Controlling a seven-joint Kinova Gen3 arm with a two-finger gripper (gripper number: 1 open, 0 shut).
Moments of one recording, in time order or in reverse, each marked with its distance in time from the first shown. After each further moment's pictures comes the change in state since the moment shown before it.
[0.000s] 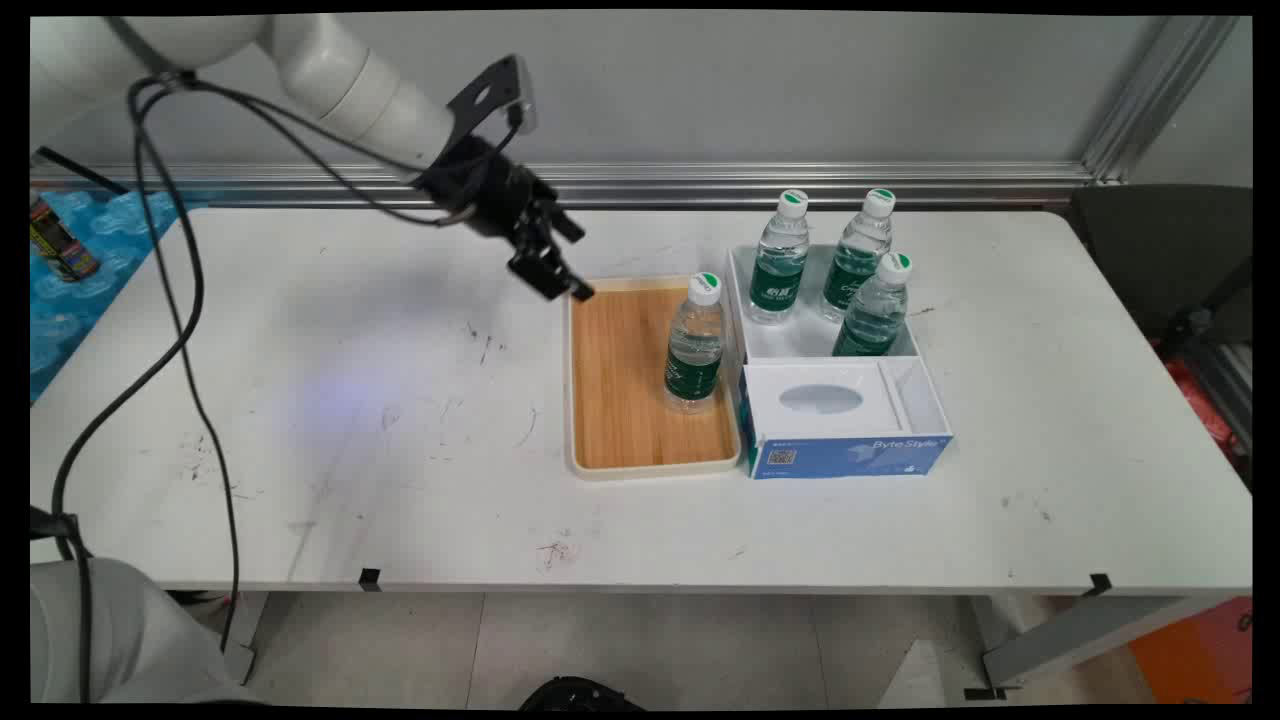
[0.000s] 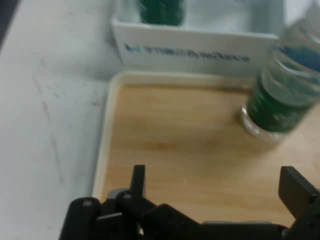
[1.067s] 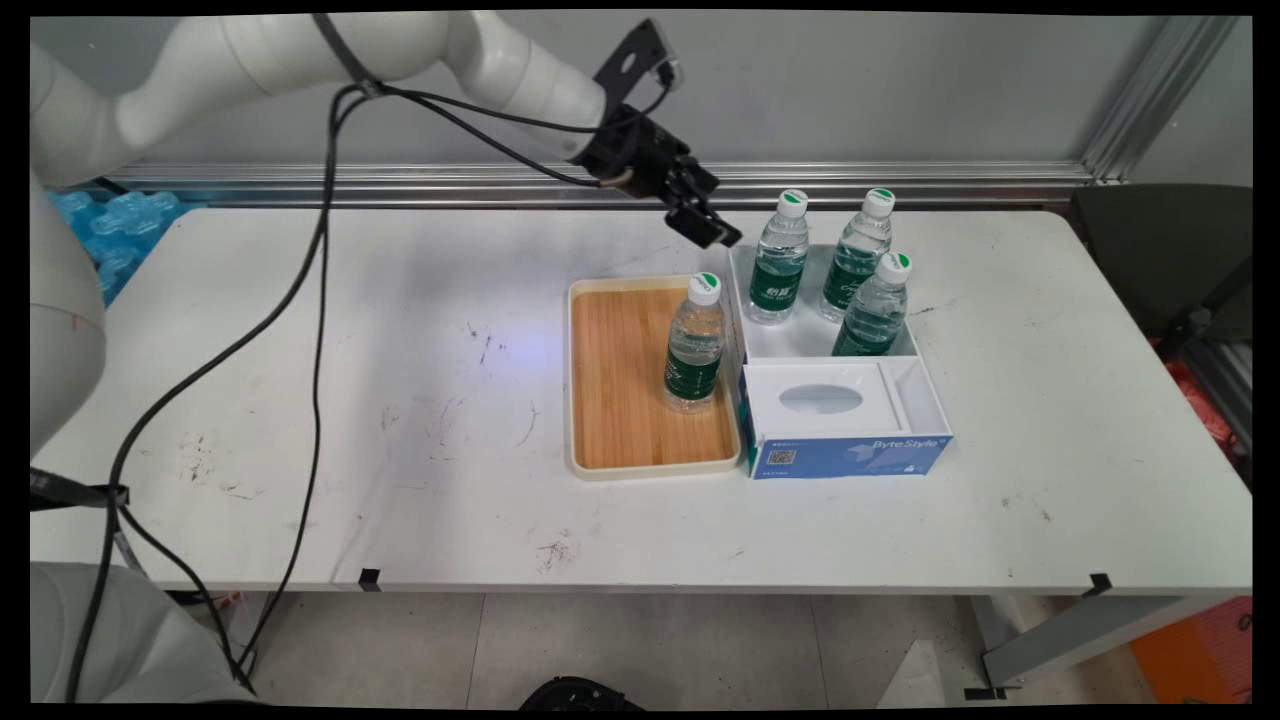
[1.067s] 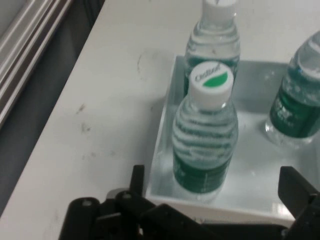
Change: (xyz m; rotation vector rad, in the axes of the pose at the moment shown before) arm 0.084 -0.033 0.096 0.021 0.214 -0.012
